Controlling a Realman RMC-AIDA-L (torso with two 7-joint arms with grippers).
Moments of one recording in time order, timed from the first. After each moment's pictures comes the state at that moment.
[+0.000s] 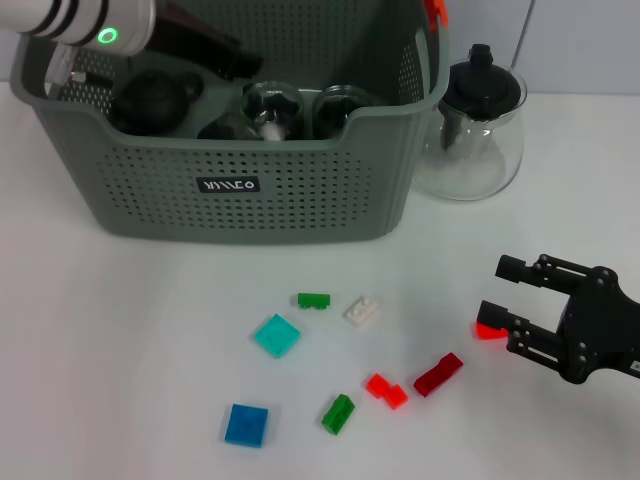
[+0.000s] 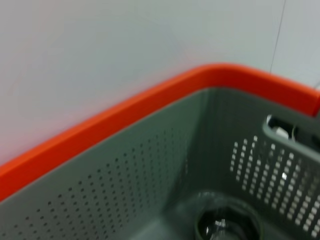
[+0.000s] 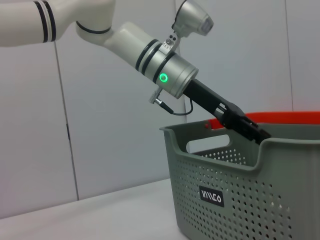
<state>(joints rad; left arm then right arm) -0.87 -2.06 0.94 0.98 2.51 1.11 -2.20 0.33 2.09 -0.66 -0.49 -1.80 -1.69 0.93</state>
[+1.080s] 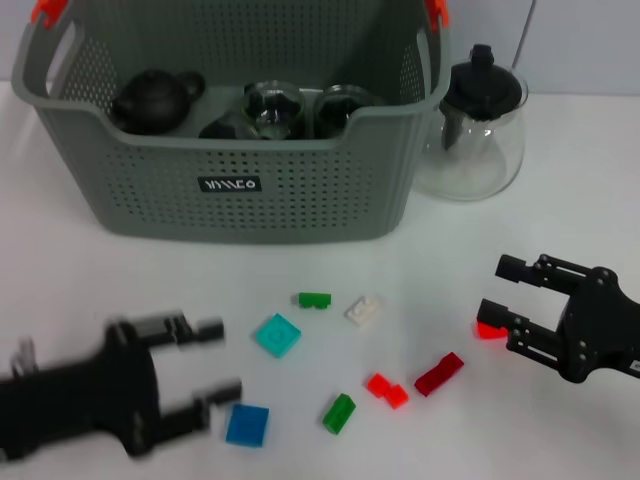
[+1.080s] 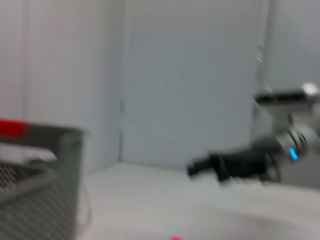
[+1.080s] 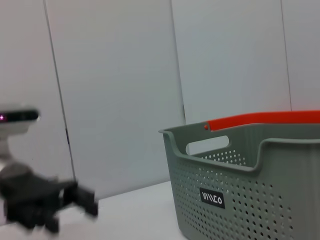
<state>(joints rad) -0.26 -2.18 0.46 0.76 2.09 1.91 -0.94 0.33 2.09 -0.66 -0.48 -1.80 -1.69 0.94</state>
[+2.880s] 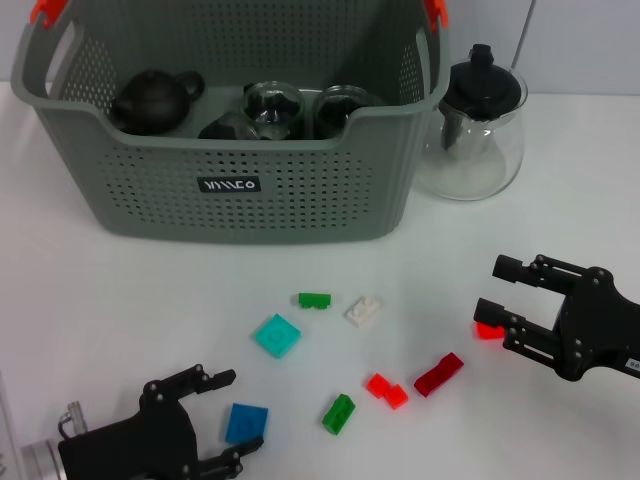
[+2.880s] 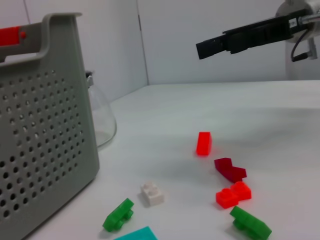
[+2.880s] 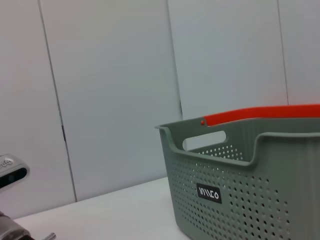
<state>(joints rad) -0.26 -2.17 0.34 0.40 2.25 1.53 -0.46 0.34 2.09 -0.66 -0.48 -1.80 -1.67 0.95</state>
